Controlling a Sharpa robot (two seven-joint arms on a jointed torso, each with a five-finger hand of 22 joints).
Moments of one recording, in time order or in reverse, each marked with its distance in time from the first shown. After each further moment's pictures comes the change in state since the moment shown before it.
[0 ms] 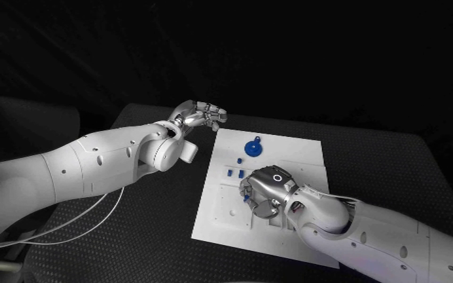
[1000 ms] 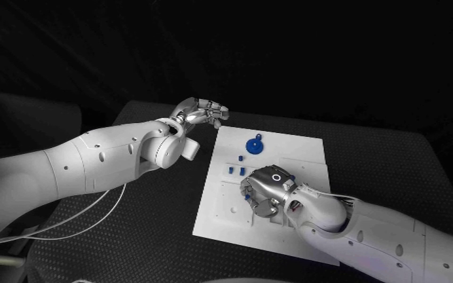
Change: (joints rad) left arm 0.000 0.001 0.000 0.003 0.001 0.000 0.000; left_hand 0.000 0.000 0.000 0.000 0.000 0.000 0.000 0.000 0.000 -0.005 0.003 0.000 0.000 0.000 0.000 -0.004 0.002 0.000 0.000 0.000 -0.004 0.001; right arm 0.001 0.019 -0.017 -0.025 -0.018 0.018 -0.012; right_hand 0.000 0.000 0.003 0.003 -0.001 0.002 -0.002 0.004 0.001 0.000 0.000 -0.003 0.002 -0.001 -0.001 0.000 0.001 0.000 -0.001 0.001 0.000 0.000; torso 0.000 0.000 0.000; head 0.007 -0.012
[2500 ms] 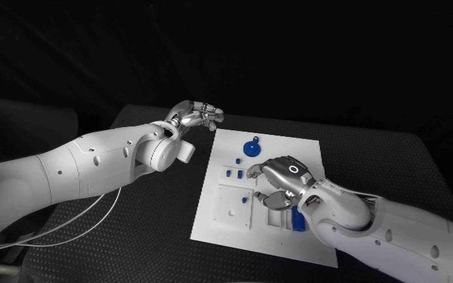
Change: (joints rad) left arm 0.001 -0.008 0.000 -0.007 0.001 0.001 -0.002; left_hand 0.000 0.000 -0.003 0.003 0.000 -0.011 0.004 0.000 0.000 -0.004 0.003 0.000 0.000 0.000 0.000 -0.004 0.003 0.000 0.000 0.000 -0.004 0.002; right arm 0.036 -0.135 0.037 0.138 0.048 -0.090 -0.015; right_hand -0.087 -0.063 -0.152 -0.075 0.020 -0.185 0.089 -0.090 -0.038 -0.204 0.086 -0.147 -0.081 -0.046 0.077 -0.023 0.001 -0.024 -0.050 0.021 -0.023 0.000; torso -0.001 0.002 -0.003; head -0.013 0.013
